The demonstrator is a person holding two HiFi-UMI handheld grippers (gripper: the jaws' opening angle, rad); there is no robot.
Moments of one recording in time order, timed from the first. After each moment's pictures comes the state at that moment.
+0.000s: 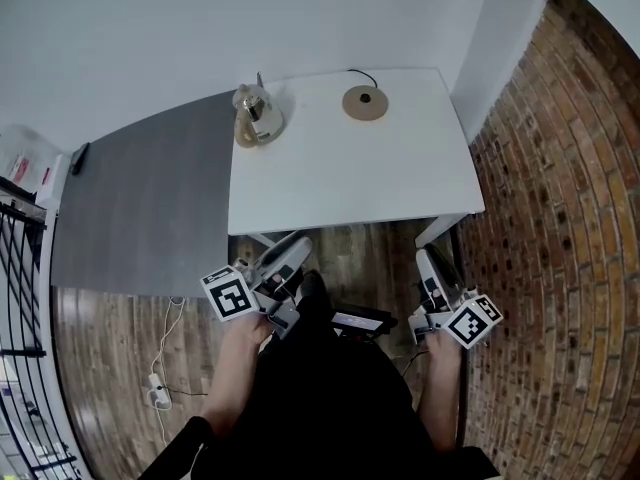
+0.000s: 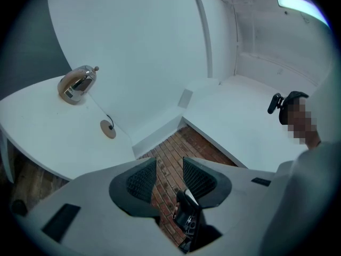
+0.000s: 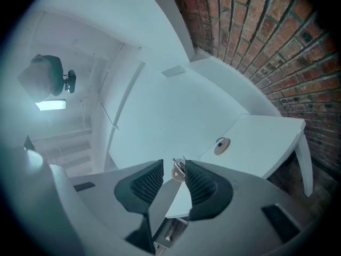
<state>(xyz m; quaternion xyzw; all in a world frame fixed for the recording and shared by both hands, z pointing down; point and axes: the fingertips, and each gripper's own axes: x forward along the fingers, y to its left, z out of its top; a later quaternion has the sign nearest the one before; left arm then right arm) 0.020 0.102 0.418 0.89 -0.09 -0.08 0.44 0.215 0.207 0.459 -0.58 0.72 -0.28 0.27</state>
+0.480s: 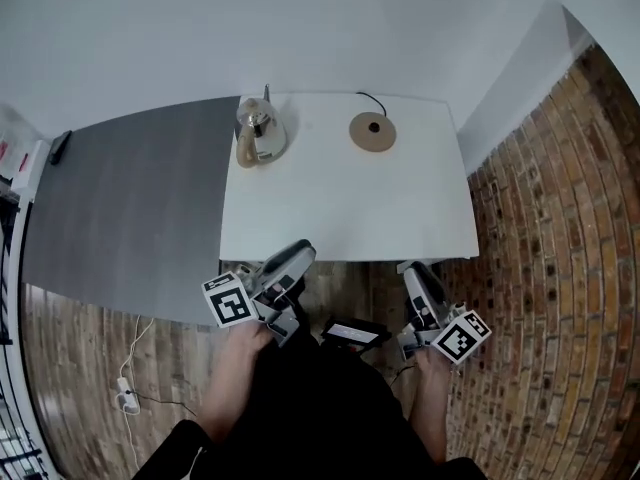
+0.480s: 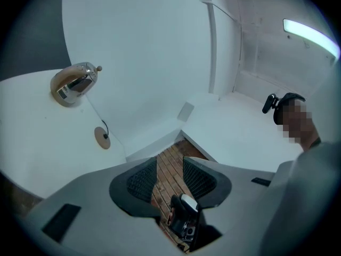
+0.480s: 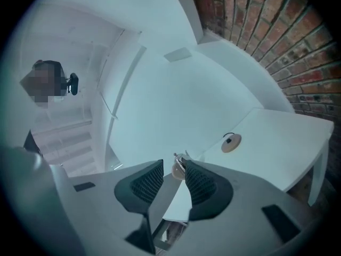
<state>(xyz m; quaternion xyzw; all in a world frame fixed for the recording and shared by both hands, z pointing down) 0.029 0.028 0.424 0.87 -0.07 -0.15 0.47 0.204 0.127 0.451 -0.56 0.74 -0.30 0.23</state>
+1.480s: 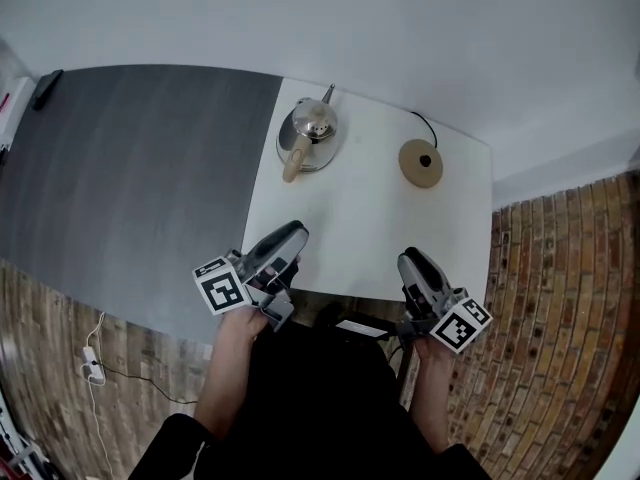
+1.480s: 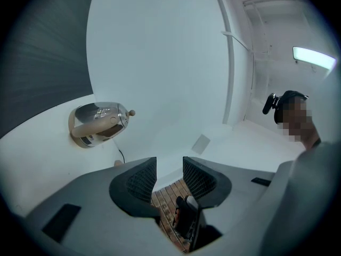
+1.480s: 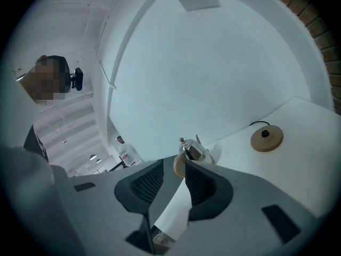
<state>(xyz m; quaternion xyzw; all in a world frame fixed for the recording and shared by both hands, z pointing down) -0.064 -0.140 0.463 0.81 -0.13 -0.24 0.51 0.117 -0.064 0.448 -0.51 0.79 -0.33 0.09</state>
